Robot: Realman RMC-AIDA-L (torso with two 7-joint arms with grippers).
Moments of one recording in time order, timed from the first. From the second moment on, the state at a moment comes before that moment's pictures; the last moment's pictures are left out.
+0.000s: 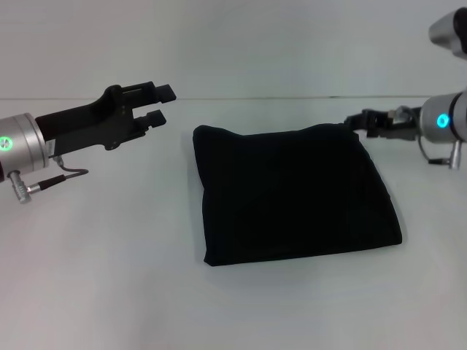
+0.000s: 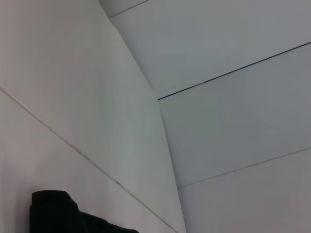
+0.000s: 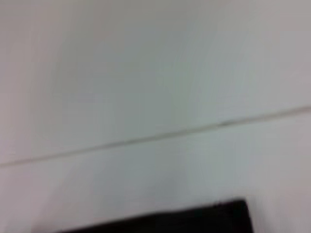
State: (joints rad) left arm -0.63 -2.03 0.63 0.59 1.82 1.34 -2.43; right arm 0.92 2.03 -0.87 -0.46 -2.45 -0.70 2.65
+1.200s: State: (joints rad) left arm -0.59 -2.07 0.76 0.49 2.15 1.37 -2.55; right arm 0.71 1.87 -0.68 -0.74 -1.96 -1.25 2.44
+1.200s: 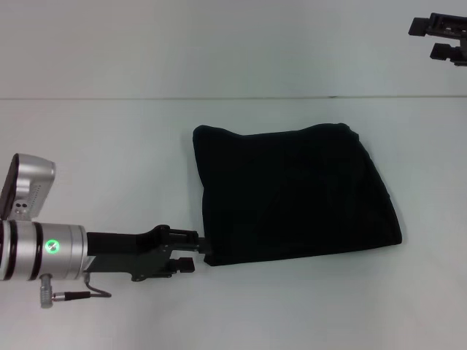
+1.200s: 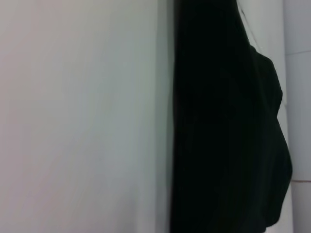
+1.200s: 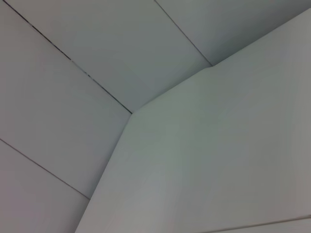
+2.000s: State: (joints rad) left arm -0.63 -2.11 0.77 0.49 2.15 1.26 -2.46; right arm 0.71 1.86 -0.65 -0.73 -1.96 -1.25 2.44
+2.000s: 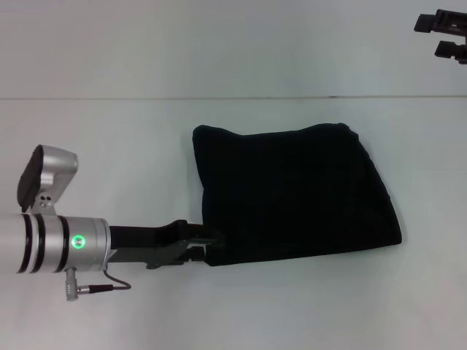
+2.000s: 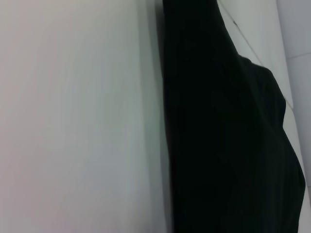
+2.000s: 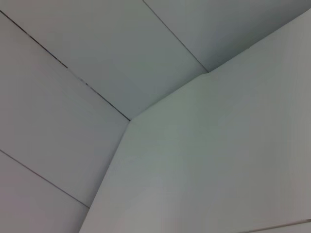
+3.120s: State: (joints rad) left arm -0.64 -2.12 0.80 0.47 2.15 1.26 -2.46; right arm 0.71 1.86 -0.64 -0.71 -1.96 -1.25 2.43
